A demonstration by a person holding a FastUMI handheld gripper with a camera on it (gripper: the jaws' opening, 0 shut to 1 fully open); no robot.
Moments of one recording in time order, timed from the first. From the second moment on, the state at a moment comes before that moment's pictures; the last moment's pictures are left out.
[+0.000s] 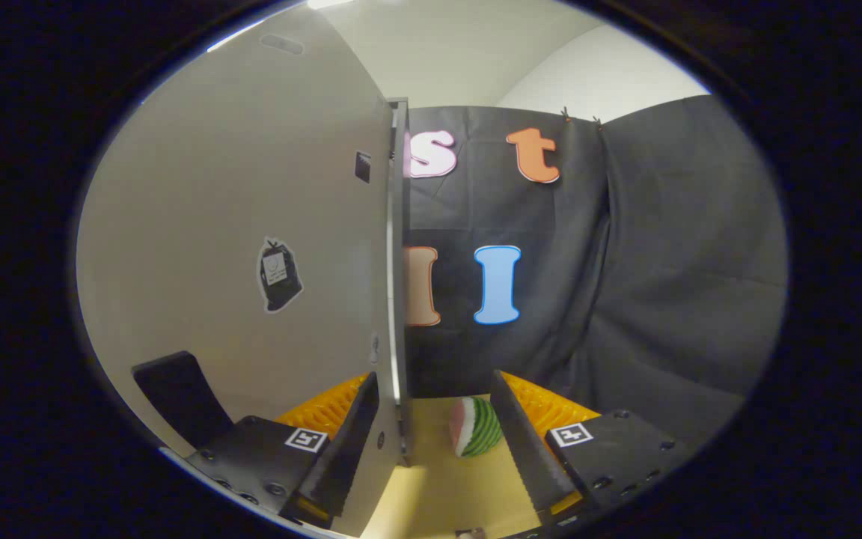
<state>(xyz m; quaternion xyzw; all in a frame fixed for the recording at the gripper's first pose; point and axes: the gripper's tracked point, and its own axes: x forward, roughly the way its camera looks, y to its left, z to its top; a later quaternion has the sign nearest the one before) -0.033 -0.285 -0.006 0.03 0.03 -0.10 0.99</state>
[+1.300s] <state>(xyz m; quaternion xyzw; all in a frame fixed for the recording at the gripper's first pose) 0.150 -0.043 -0.018 0.04 0.02 -0.02 1.00</state>
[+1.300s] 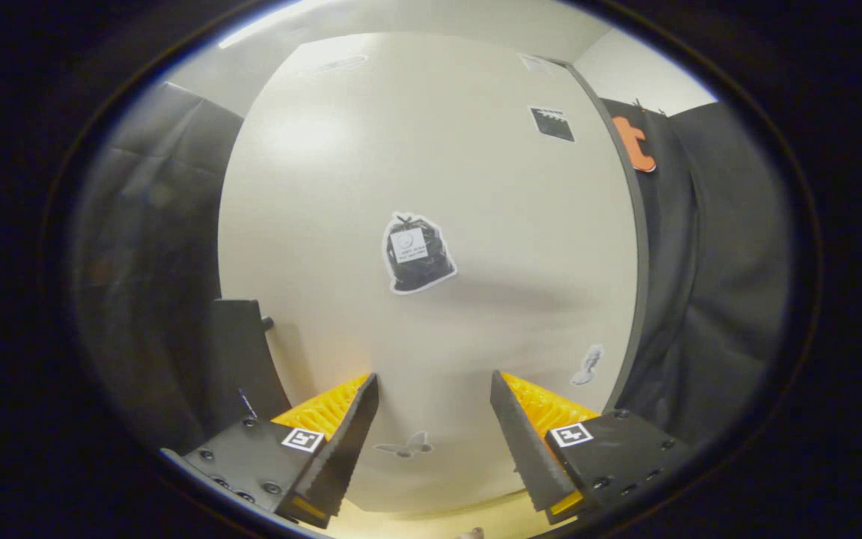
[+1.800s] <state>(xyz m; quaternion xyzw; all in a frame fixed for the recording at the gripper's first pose) 0.188 -0.040 -0.016 0.03 0.02 -0.04 1.00</state>
